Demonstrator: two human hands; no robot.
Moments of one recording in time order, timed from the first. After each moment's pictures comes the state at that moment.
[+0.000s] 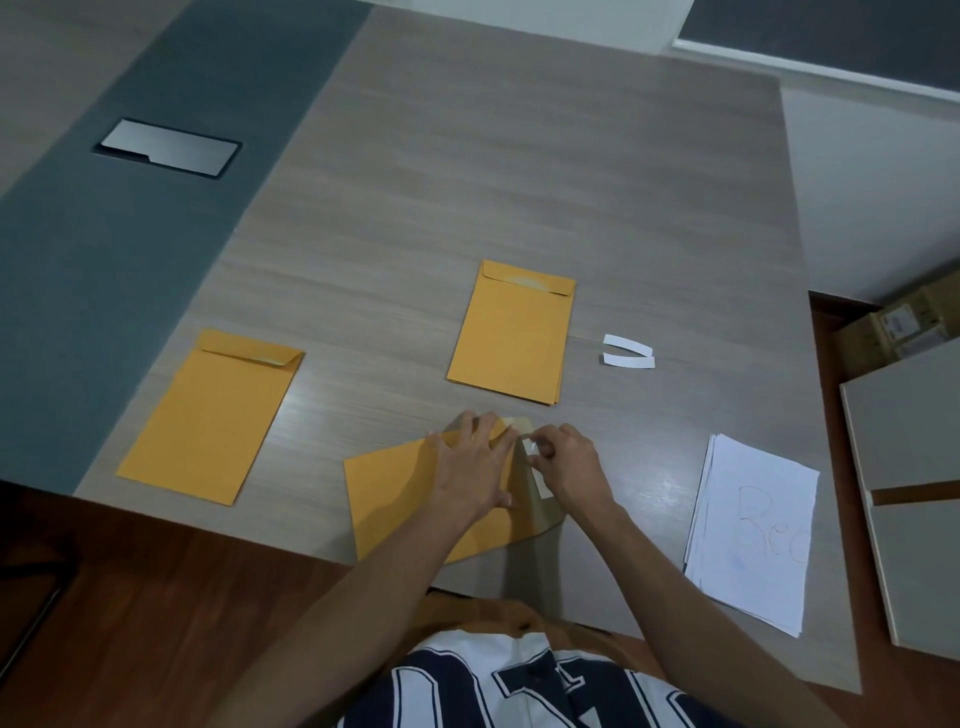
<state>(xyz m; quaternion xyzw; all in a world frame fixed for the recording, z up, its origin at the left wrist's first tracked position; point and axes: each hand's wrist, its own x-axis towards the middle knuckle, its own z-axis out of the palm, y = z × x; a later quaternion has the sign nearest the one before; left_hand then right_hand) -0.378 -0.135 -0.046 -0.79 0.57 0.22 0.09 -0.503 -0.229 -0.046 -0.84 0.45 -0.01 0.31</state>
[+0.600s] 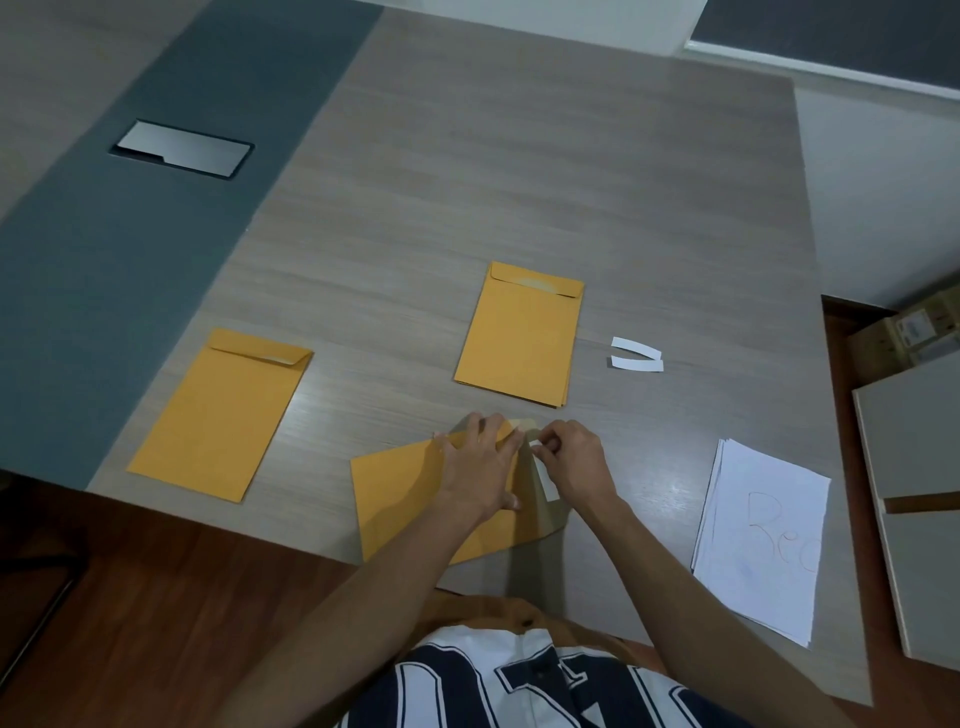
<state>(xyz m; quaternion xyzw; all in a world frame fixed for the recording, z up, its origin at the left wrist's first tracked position) -0.379 -0.136 -0.043 -0.79 0.57 0.21 0.09 -0.496 -0.238 -0.052 -0.83 0.46 -0.04 0.31</state>
